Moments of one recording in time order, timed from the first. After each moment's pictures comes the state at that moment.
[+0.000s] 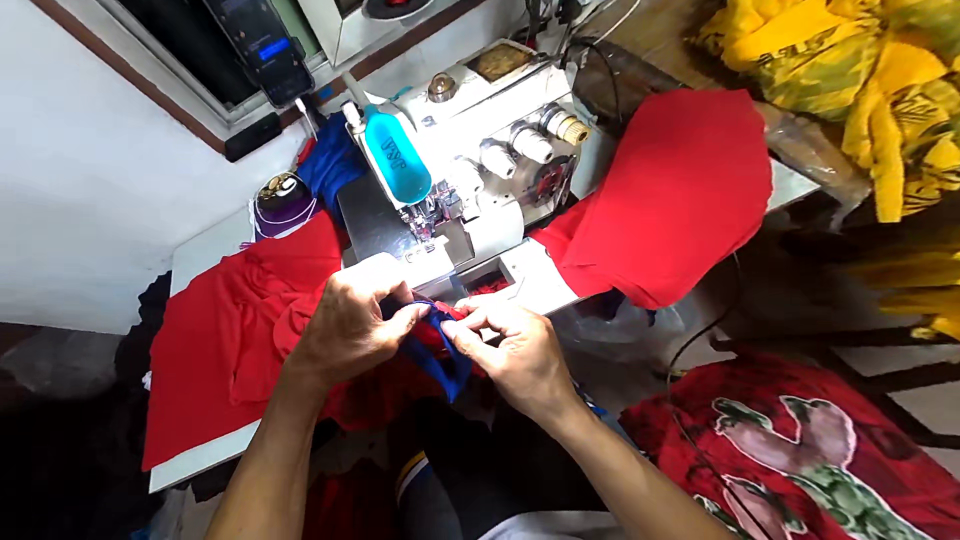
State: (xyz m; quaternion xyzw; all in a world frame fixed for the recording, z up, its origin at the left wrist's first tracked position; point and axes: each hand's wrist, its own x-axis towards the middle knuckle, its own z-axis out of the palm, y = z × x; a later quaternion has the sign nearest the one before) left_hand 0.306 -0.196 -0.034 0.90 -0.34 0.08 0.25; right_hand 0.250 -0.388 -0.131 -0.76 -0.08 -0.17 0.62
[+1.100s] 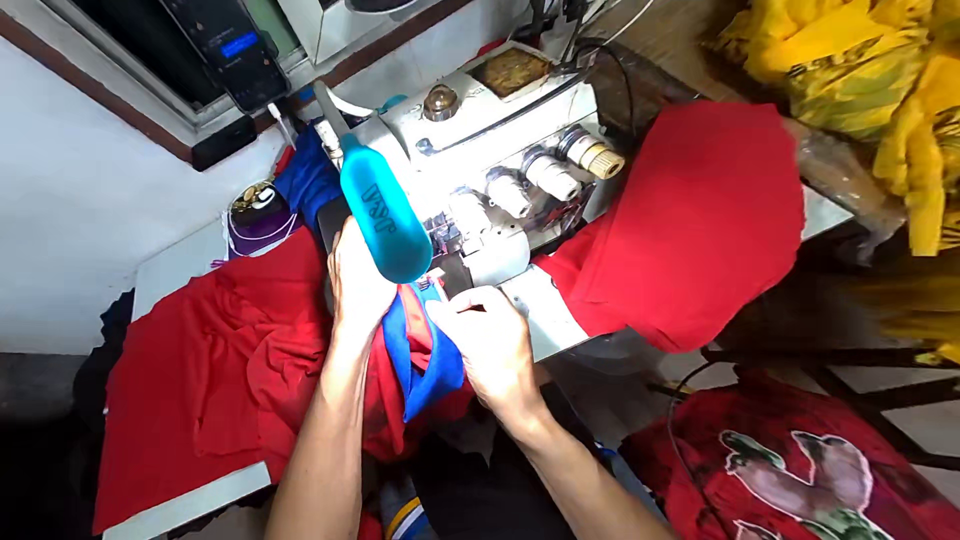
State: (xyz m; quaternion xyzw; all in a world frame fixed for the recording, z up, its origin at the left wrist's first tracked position) left_hand 0.394 -0.233 -0.089 0.94 -0.01 0.14 0.30; right_hand 0.306 -0.362 -0.137 -0.69 0.15 -0.09 0.71
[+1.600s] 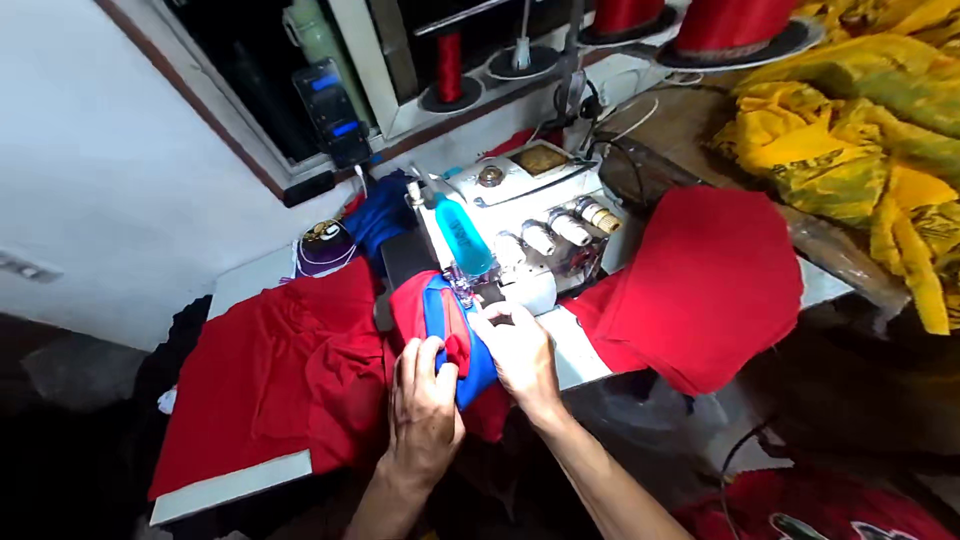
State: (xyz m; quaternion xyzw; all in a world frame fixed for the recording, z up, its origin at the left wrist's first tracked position) left_hand 0.260 -0.218 -0.116 0.93 -0.20 0.26 0.13; right_hand 0.315 -0.365 -0.140 -0.78 0.08 -0.14 0.60
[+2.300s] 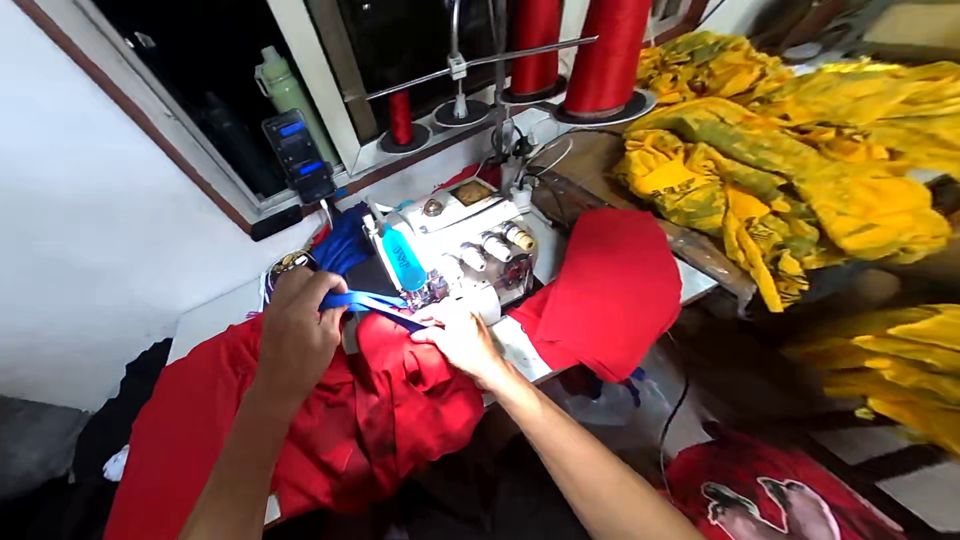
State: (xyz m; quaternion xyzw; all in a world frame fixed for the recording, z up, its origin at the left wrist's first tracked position) left_hand 0.330 -0.175 0.017 0.91 -0.23 0.31 0.14; right_hand 0.351 -0.386 -0.124 -0.82 -0.17 -0.15 0.53
